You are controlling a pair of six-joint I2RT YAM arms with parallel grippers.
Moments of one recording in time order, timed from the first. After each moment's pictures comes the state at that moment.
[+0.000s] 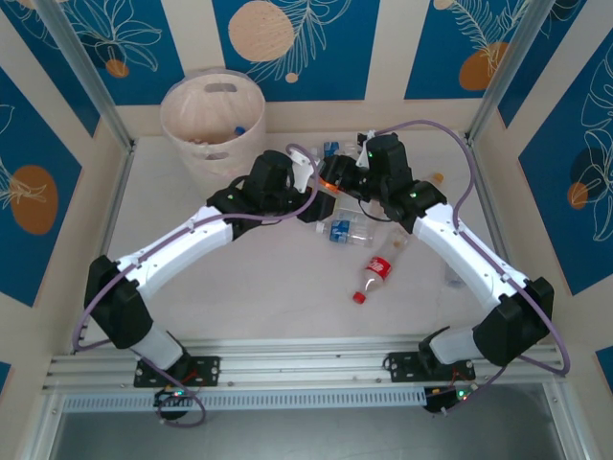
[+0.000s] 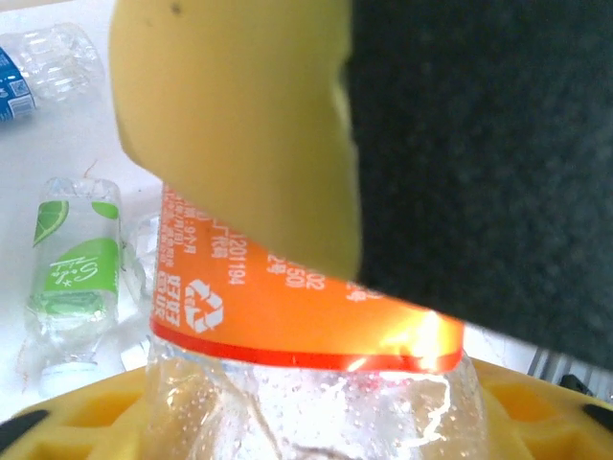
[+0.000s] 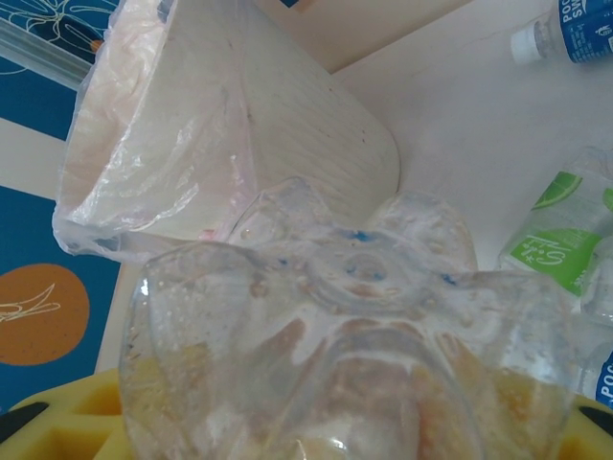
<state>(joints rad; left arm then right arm) -0.75 1.56 1.41 -0.38 0.27 -0.28 0.51 1.38 1.31 -0.41 -0.18 0.81</state>
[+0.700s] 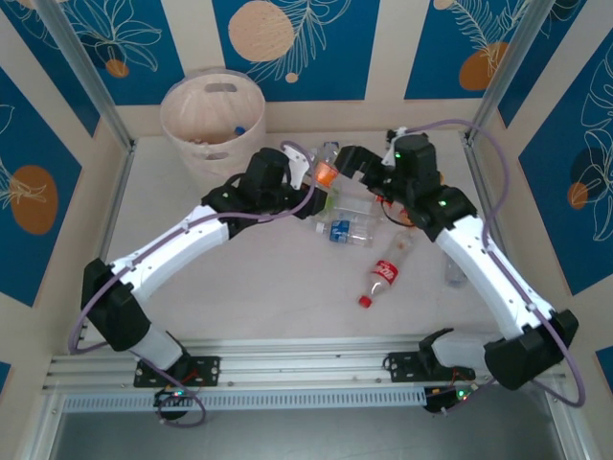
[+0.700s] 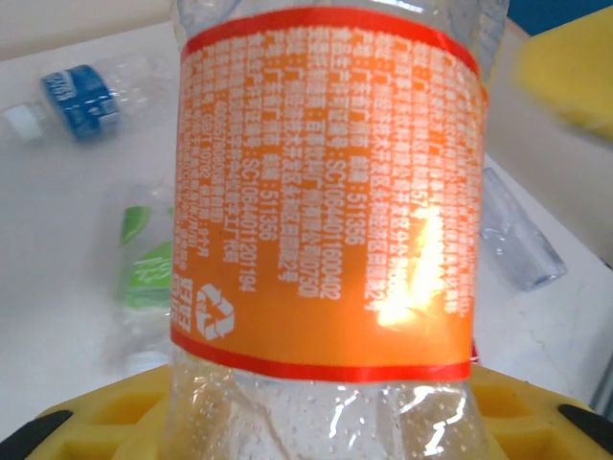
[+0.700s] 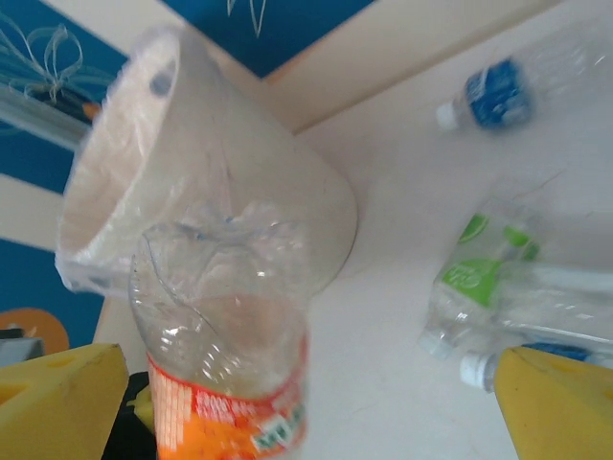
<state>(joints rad) -0.73 1.54 1.44 -0.45 0.15 -0.23 0.43 1.22 1.32 -0.53 -0.09 0.78</state>
